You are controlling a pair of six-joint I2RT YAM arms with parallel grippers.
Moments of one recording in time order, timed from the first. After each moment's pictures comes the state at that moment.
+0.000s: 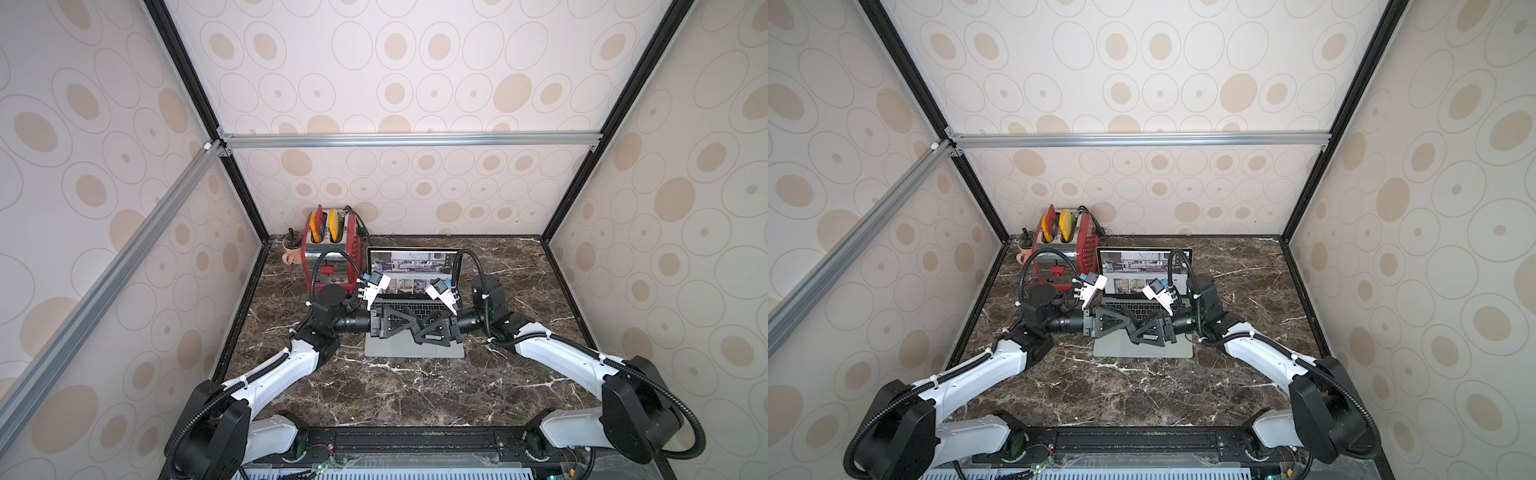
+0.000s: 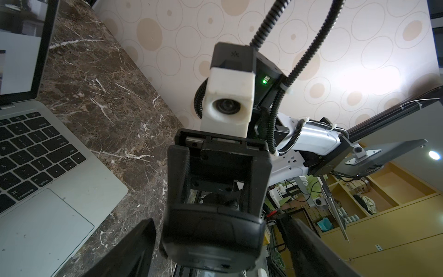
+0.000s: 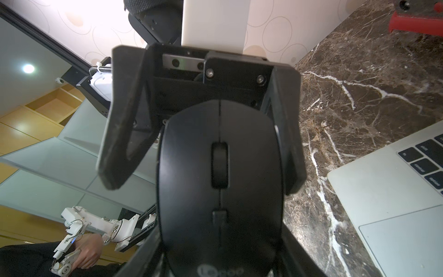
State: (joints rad) left arm -0.50 1.22 0.64 0.50 1.02 -0.86; right arm 0.64 1.36 0.79 0.15 -1.21 0.40
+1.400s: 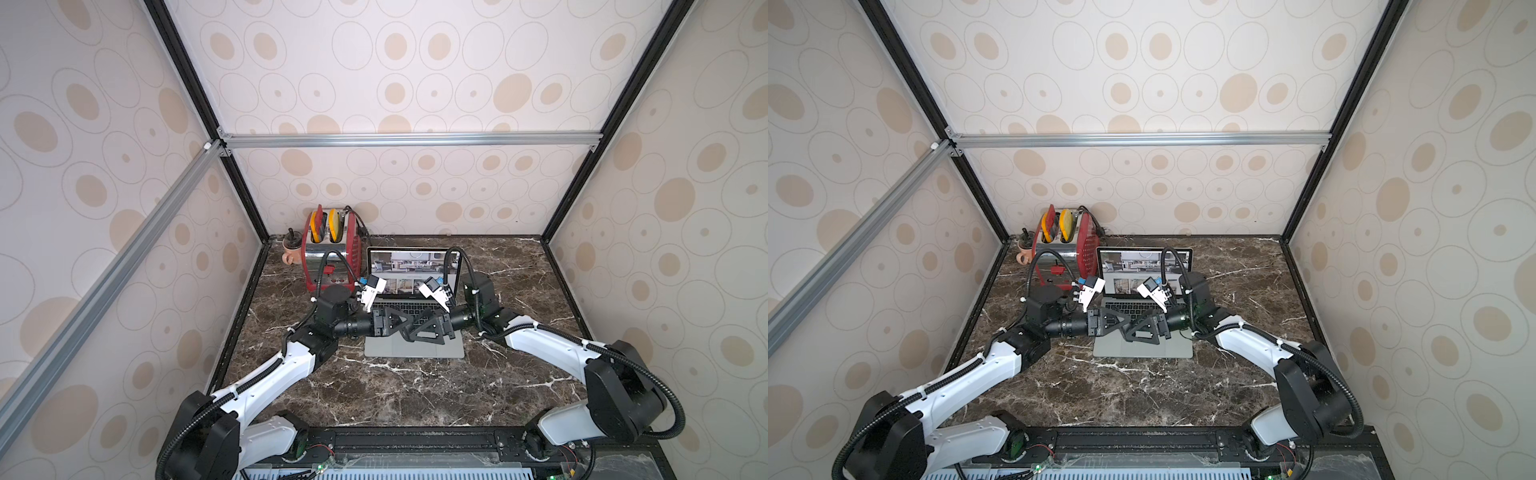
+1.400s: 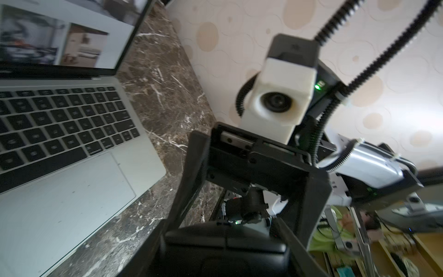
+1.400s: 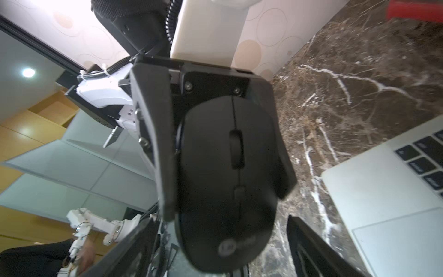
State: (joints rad) left arm -0.51 1.14 0.65 0.16 0.70 -0.88; right arm 0.63 1.43 0.83 0.11 -1.16 0.37
